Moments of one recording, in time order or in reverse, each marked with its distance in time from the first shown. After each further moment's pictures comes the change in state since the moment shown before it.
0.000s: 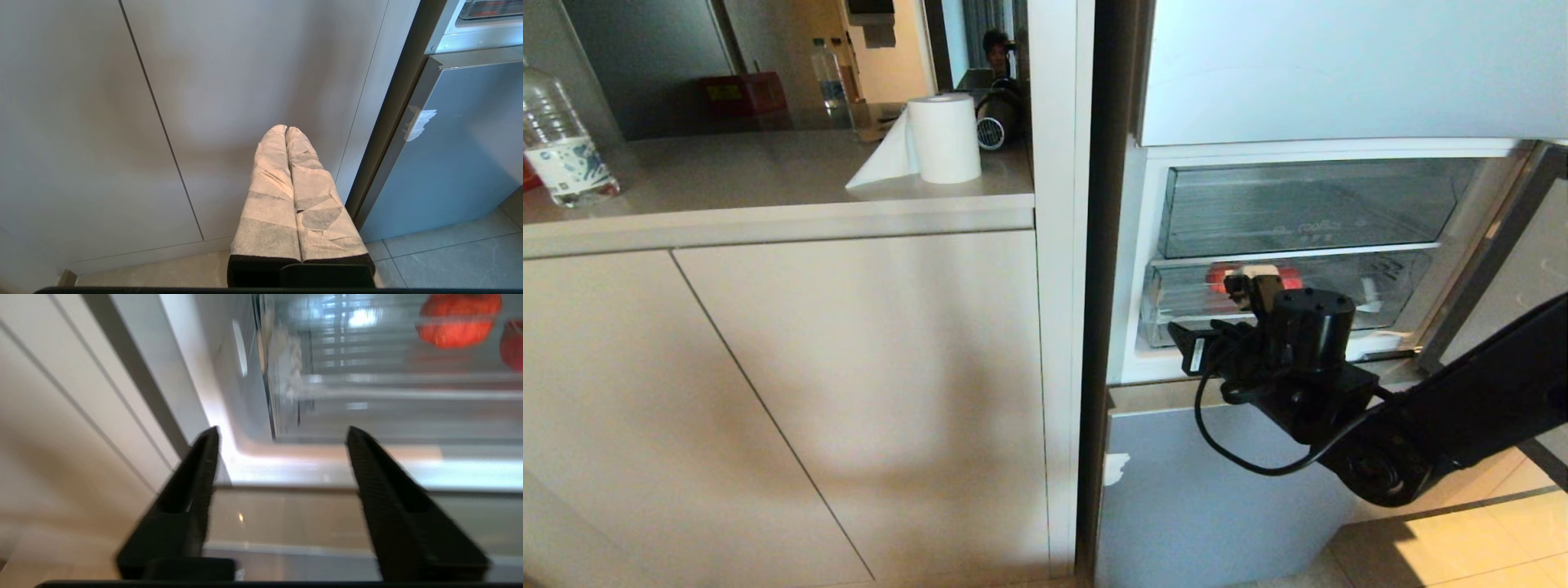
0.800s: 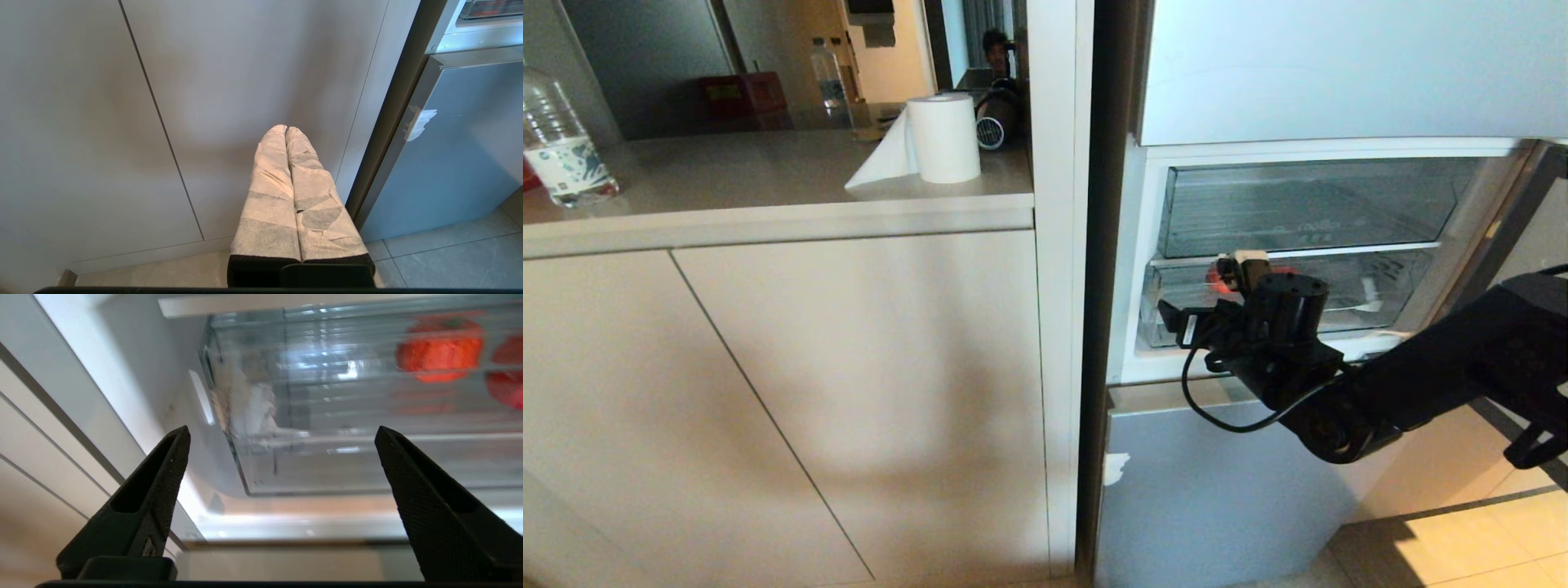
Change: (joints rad) left arm 0.000 0.000 0.000 0.000 0.000 0.000; right arm -0.050 0.129 -0.192 -0.001 0.001 -0.008
